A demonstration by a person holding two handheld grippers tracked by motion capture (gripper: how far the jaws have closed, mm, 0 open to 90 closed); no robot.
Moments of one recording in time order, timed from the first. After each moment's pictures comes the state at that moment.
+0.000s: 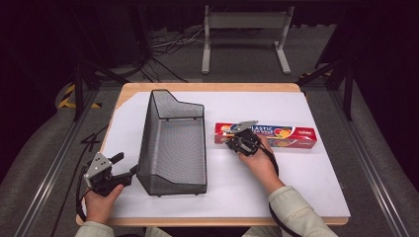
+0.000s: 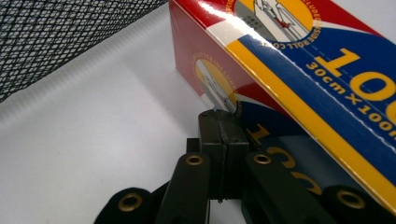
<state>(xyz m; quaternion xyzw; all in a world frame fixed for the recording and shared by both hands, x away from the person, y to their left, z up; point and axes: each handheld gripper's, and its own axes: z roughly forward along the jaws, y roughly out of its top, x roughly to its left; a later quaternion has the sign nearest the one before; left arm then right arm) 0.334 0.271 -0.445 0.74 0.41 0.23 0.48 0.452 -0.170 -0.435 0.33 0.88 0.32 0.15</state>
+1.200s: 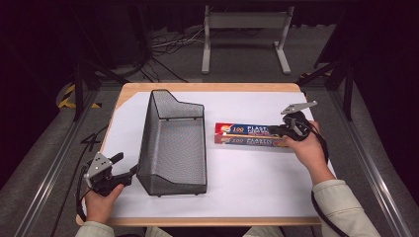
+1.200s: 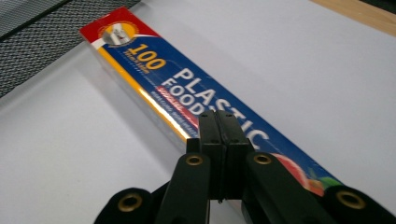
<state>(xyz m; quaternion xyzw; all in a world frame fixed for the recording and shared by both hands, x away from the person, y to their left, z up) 0.334 0.270 -0.445 0.74 0.42 0.23 0.47 0.451 -0.298 -0.360 0.39 0.84 0.35 0.15</state>
